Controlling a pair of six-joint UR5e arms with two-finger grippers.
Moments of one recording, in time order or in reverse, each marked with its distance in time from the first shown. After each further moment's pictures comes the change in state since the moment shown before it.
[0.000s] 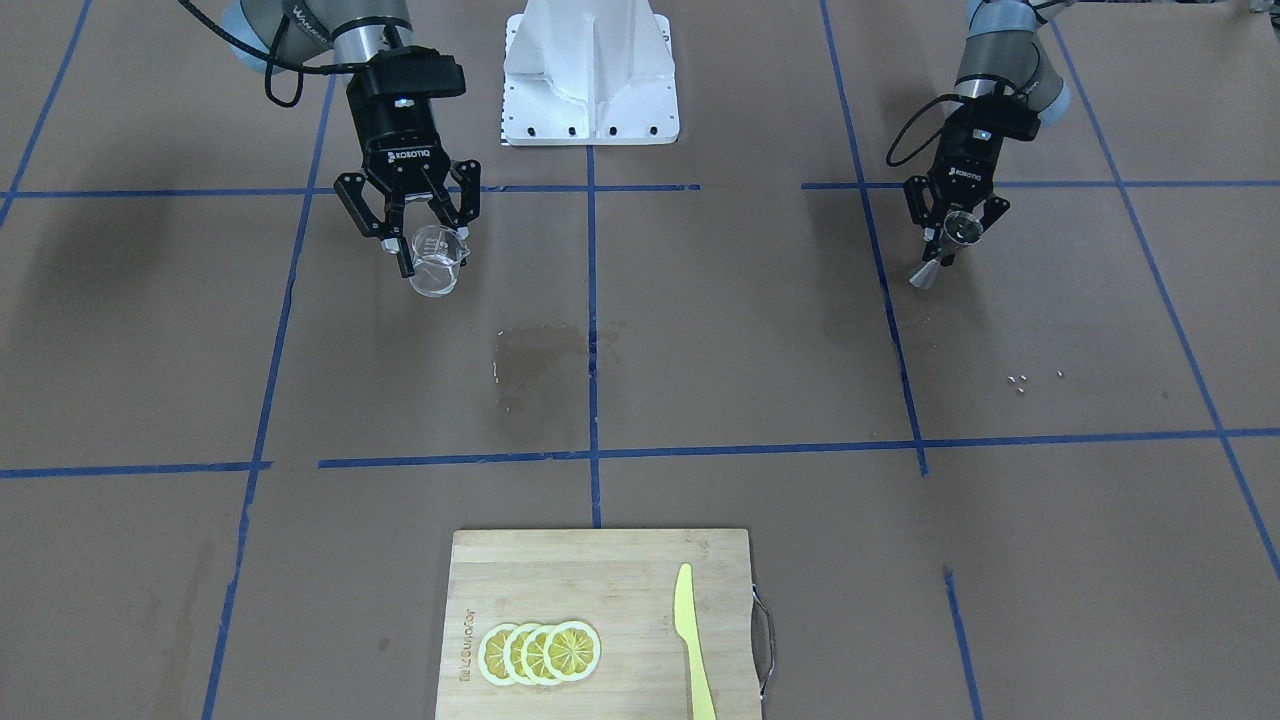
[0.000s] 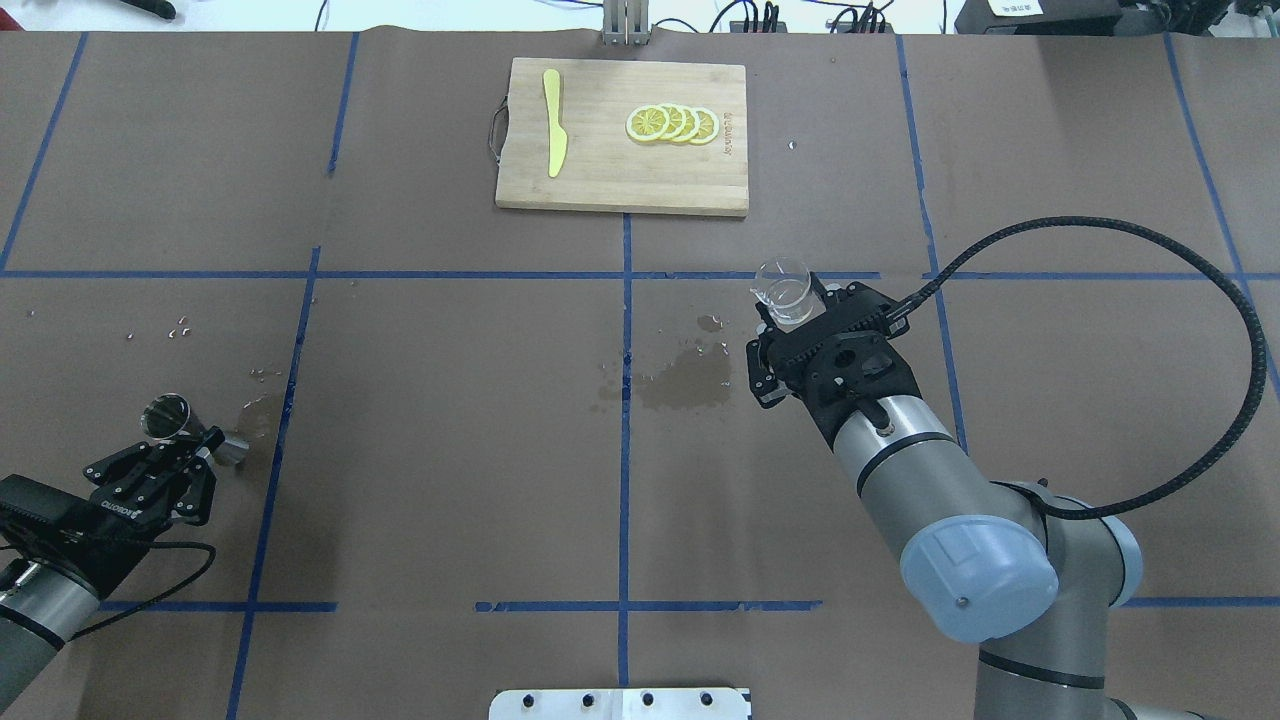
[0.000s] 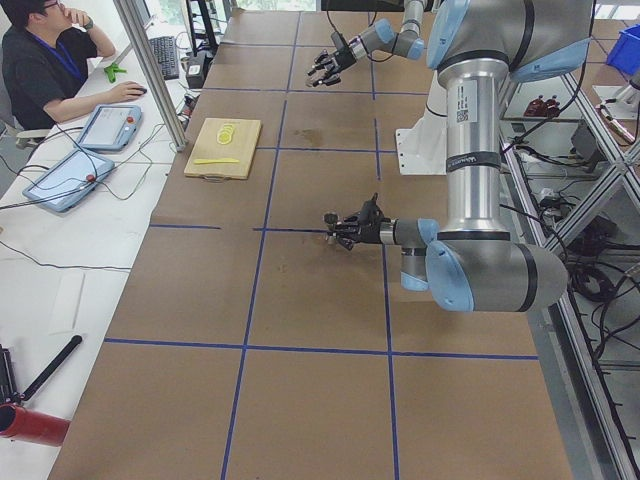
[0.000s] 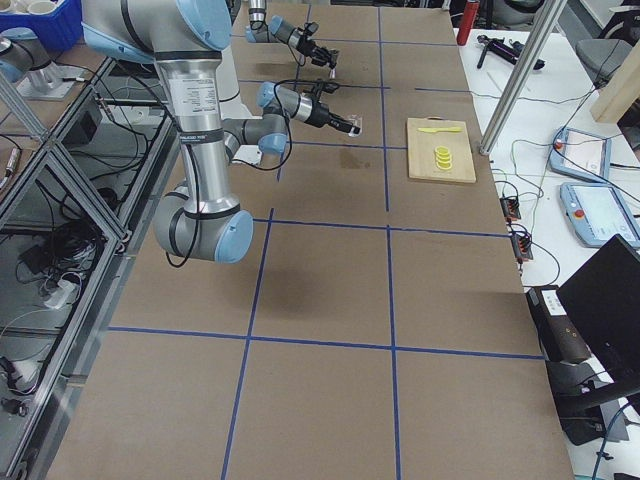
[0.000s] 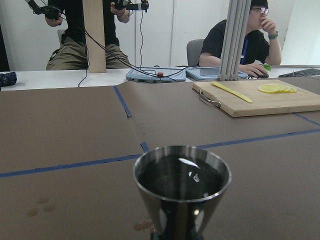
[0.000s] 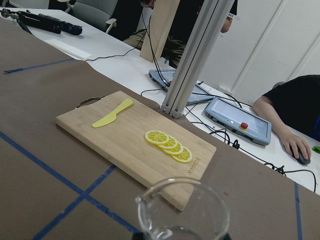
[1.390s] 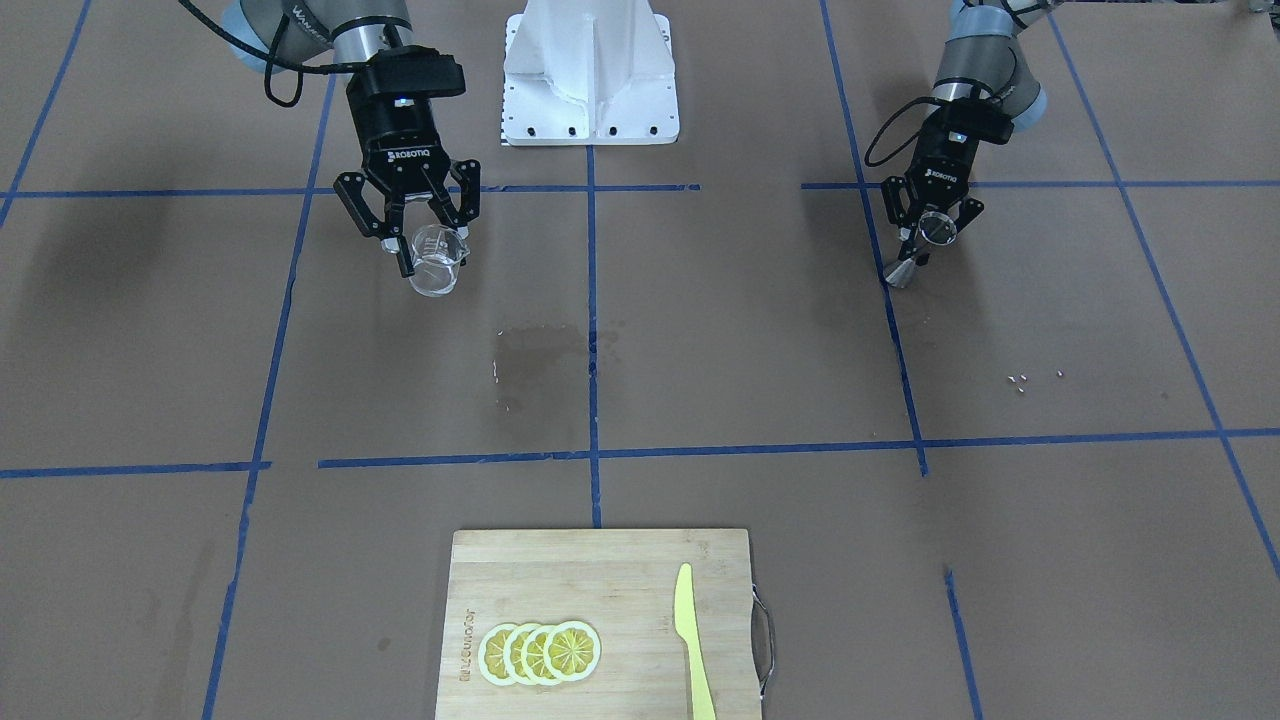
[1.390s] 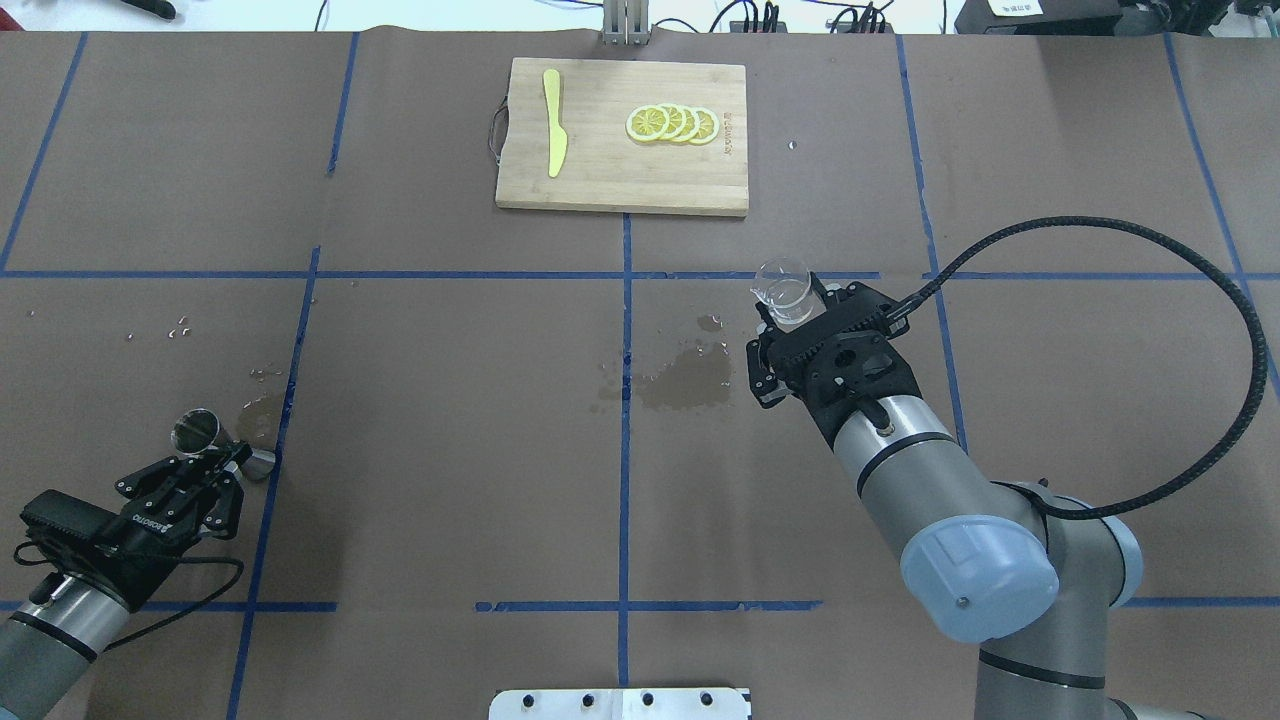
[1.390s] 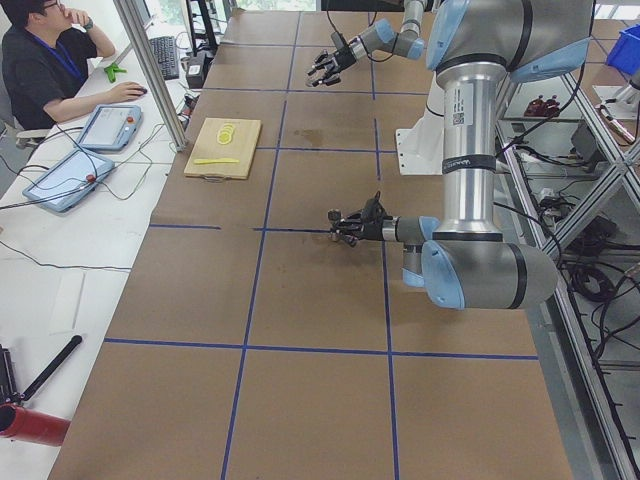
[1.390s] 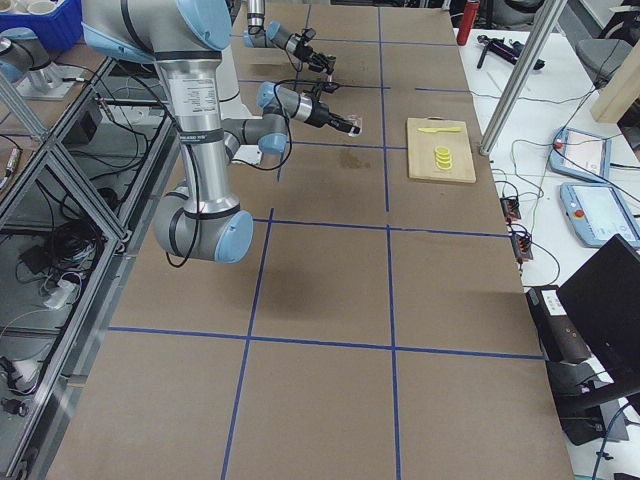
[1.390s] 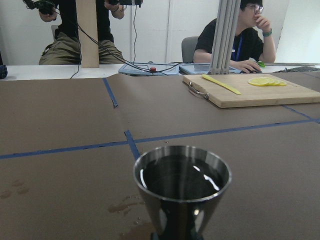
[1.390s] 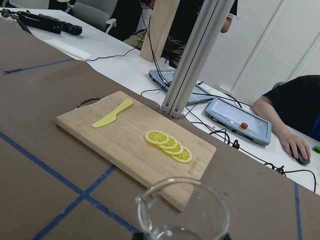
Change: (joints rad) left arm 0.032 -0.044 0.025 0.002 0.015 0.000; right arm 0.000 0.000 0.001 0.000 0.000 0.000
